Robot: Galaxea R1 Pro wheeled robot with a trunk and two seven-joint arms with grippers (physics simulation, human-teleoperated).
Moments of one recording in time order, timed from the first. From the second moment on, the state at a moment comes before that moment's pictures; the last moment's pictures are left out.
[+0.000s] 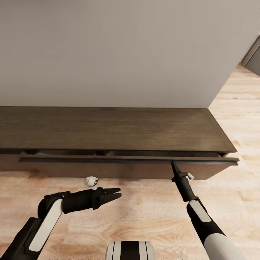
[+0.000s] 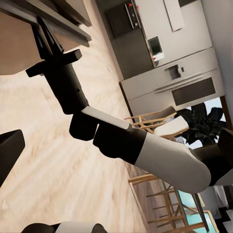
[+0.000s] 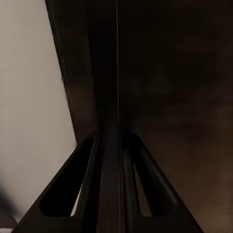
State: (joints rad) left arm -0.33 0.19 -0.16 -1.59 0.69 0.91 -0.95; right arm -0.59 -0.04 -0.13 -0.64 -1.32 0.27 0.95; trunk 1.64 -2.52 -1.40
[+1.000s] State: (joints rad) left arm -0.33 0.19 -0.16 -1.59 0.69 0.91 -0.95; right arm -0.59 -0.04 -0.12 -0.64 -1.32 0.27 0.95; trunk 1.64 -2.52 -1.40
